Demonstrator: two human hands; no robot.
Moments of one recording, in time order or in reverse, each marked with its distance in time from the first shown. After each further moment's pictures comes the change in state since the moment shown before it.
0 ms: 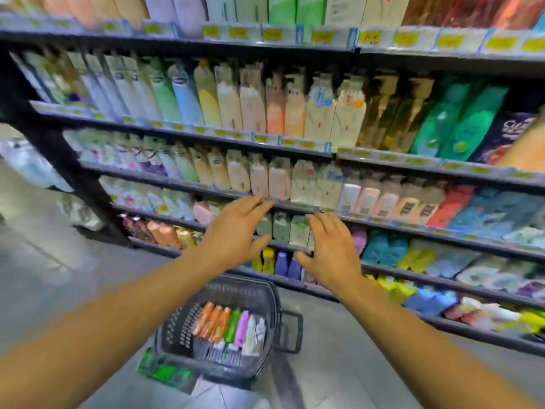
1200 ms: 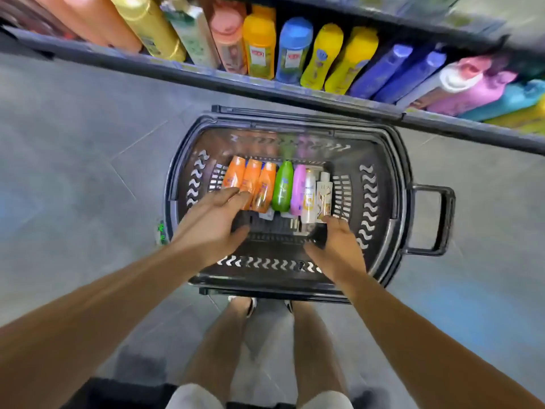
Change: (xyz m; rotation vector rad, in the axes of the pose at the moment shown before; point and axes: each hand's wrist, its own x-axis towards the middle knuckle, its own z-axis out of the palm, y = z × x) left_hand -0.231 -0.377 0.453 -0.316 -0.693 -0.247; right_hand -0.024 -0.113 0.604 0.331 -0.783 0.772
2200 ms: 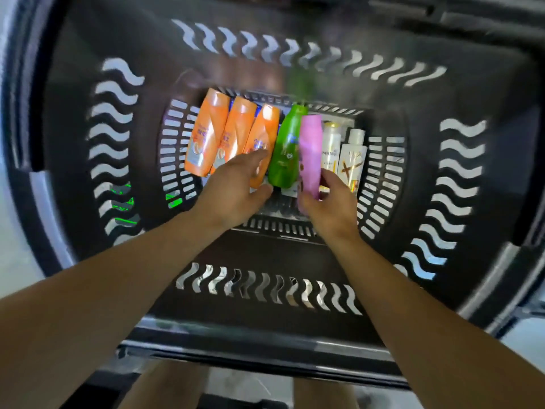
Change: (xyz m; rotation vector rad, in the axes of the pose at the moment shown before) left_hand 0.123 -0.051 0.213 -0.402 -0.079 -0.197; right_hand 0.188 0.057 0.134 0.433 0.114 -0.068
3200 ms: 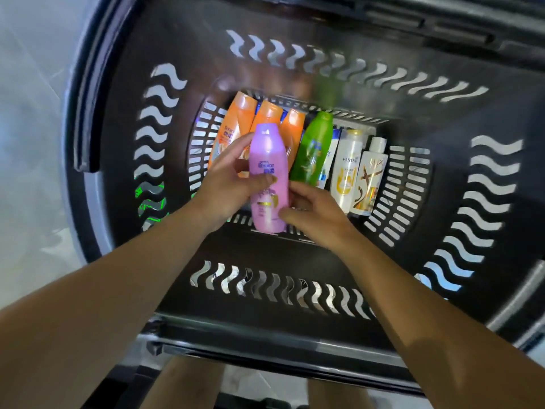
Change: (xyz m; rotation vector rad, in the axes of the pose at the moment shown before) left_hand -0.013 -0.011 -0.041 -0.920 0.063 -0.340; right_hand -0.015 -0.049 0.027 0.273 -0.542 0.020
